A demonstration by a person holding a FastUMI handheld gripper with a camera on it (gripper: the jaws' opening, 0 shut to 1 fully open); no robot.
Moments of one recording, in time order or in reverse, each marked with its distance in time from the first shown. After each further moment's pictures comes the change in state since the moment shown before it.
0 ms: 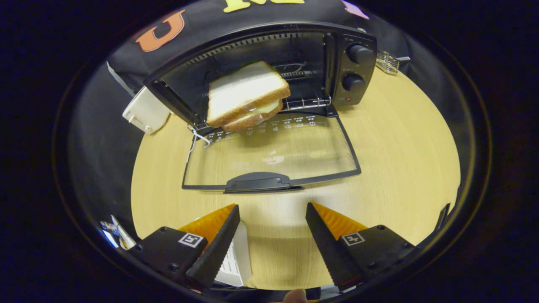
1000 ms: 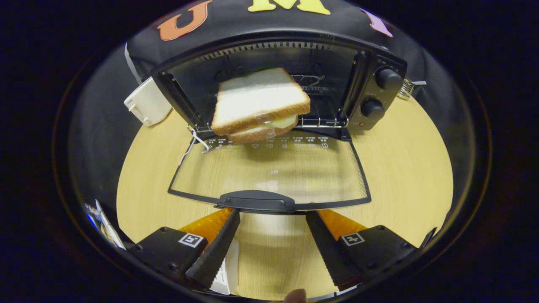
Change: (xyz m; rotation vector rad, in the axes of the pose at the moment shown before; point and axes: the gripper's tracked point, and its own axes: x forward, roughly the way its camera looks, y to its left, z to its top) arm 0.011 0.004 0.023 -0.130 -0.088 -0.029
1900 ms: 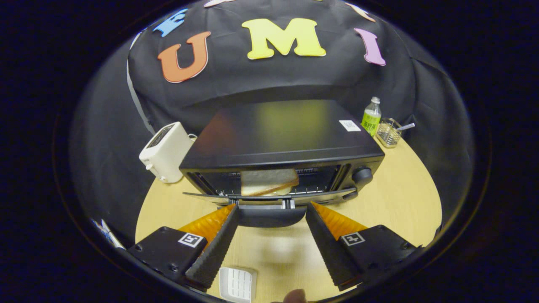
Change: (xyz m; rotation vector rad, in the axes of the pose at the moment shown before) arm -0.087 0.017 0.101 0.030 -0.333 0.007
